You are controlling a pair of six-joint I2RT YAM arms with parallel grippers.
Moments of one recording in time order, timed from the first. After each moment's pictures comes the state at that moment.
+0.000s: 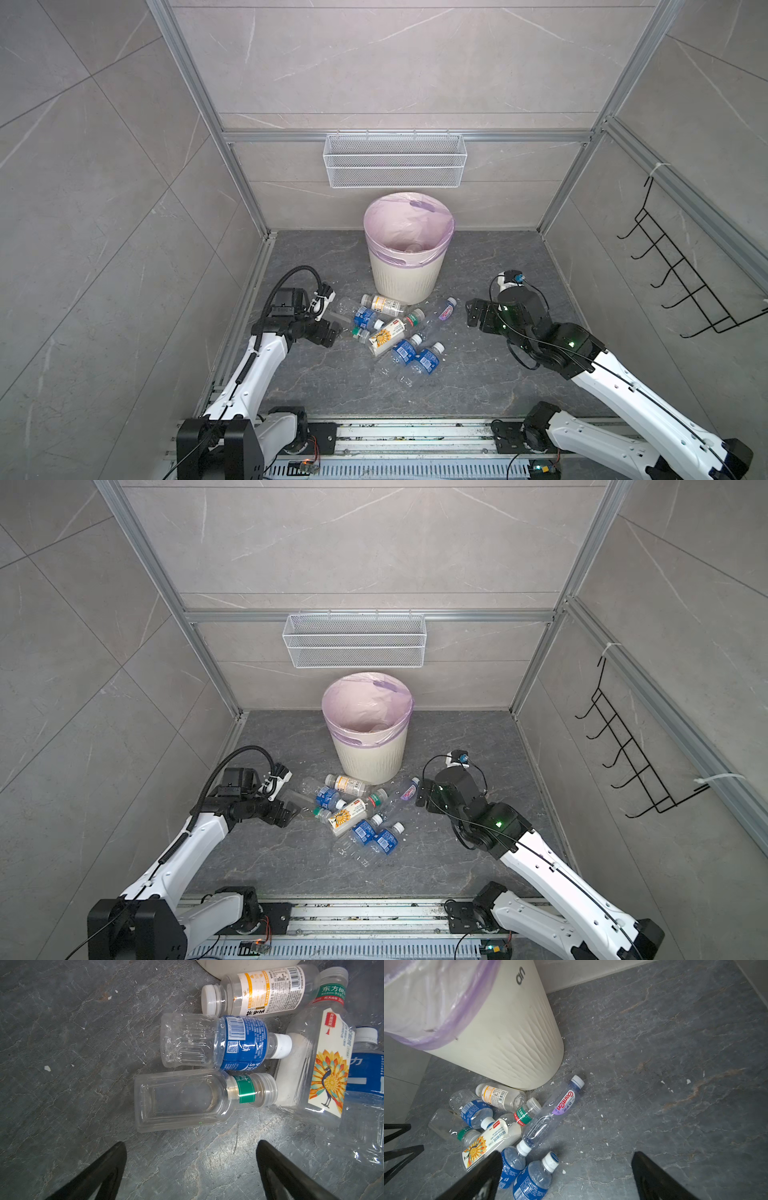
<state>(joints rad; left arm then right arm) -0.05 1.10 0.72 -0.64 0.32 0.42 0.67 0.92 0.96 -0.78 0.32 0.65</state>
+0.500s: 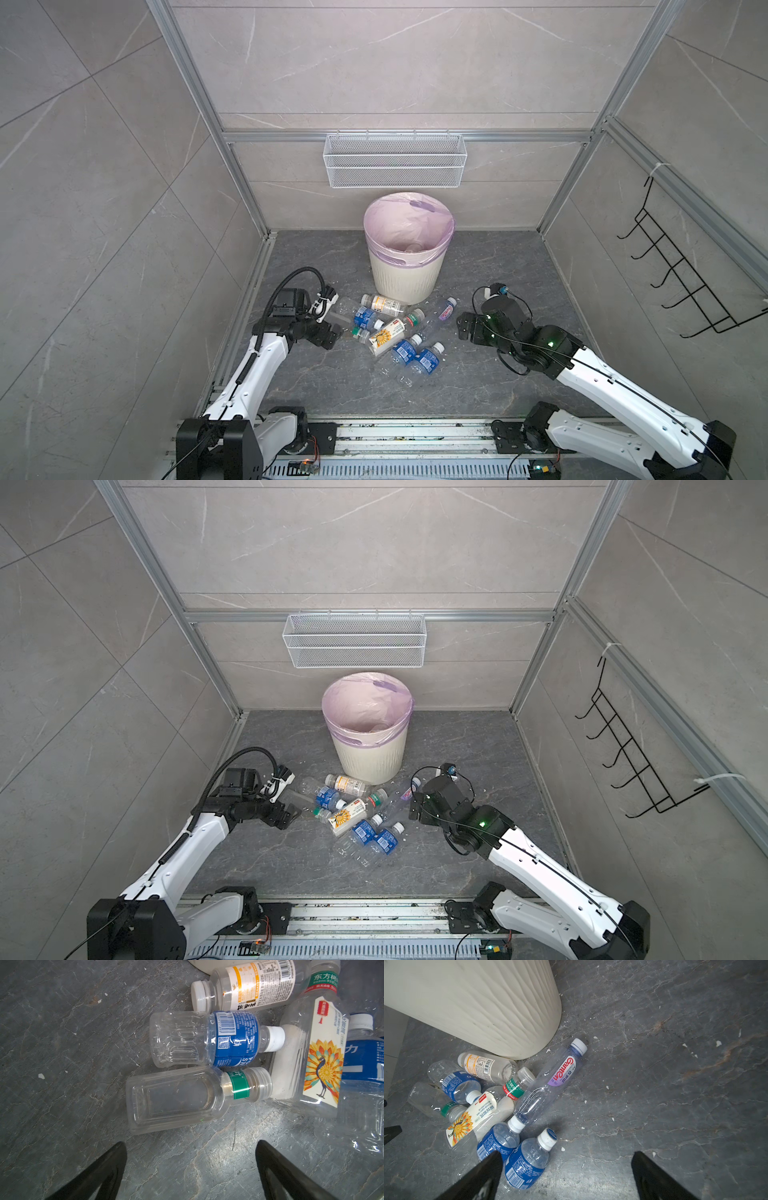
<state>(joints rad) -0.10 1.10 0.72 -0.65 0.32 0.45 0.72 0.97 0.86 -0.77 0.27 0.73</state>
